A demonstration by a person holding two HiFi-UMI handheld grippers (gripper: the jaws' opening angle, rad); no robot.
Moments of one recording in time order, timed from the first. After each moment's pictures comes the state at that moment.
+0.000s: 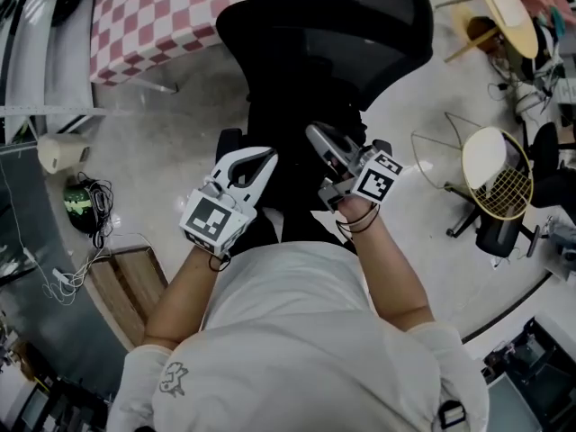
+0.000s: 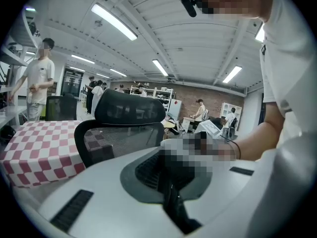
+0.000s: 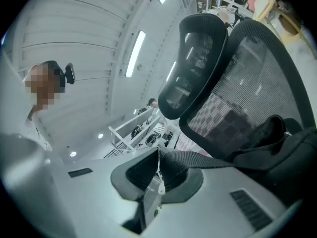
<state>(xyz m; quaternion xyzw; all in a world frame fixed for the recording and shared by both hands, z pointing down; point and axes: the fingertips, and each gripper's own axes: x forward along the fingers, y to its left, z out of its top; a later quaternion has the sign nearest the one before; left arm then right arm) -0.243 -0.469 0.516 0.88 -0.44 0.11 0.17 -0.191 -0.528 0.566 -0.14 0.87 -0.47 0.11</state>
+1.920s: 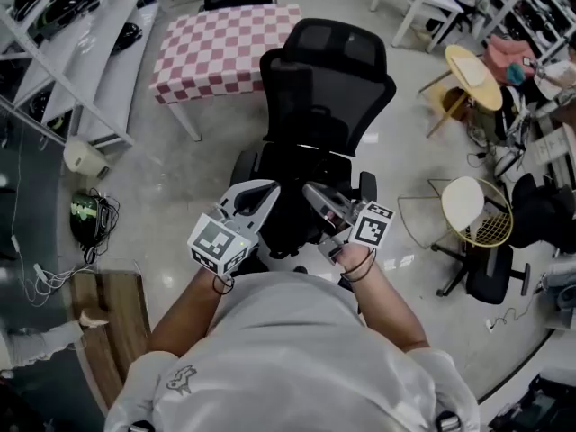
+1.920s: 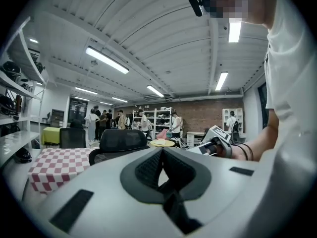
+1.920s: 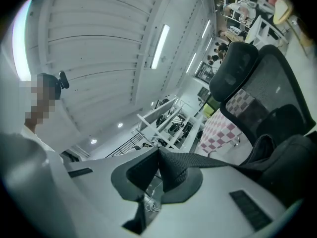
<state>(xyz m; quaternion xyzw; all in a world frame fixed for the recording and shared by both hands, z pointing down) -0.186 -0.237 0.381 0.87 -0.48 0.04 0.04 -0.138 -0.269 0.424 -0.04 0.90 -0.42 0.11</state>
